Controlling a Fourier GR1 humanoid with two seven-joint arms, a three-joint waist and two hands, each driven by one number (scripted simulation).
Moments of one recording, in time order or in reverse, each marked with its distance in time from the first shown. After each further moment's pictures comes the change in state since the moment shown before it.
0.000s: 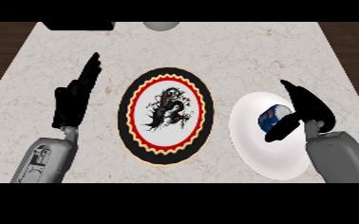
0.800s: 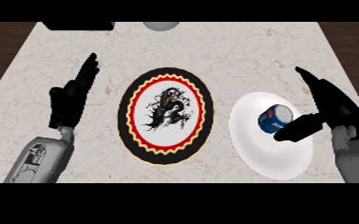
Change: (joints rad) left arm -0.003 0.059 -0.045 0.019 0.080 0.034 -0.022; right arm 0.013 -0.126 0.013 -0.256 -0.124 -0.067 0.090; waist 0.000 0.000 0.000
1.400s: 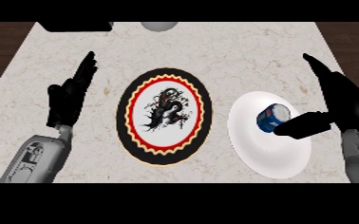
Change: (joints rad) left arm -0.013 0.036 -0.029 0.002 0.033 0.032 0.007; right arm -0.034 -0.037 0.016 -0.119 0.030 -0.079 0.031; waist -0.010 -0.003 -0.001
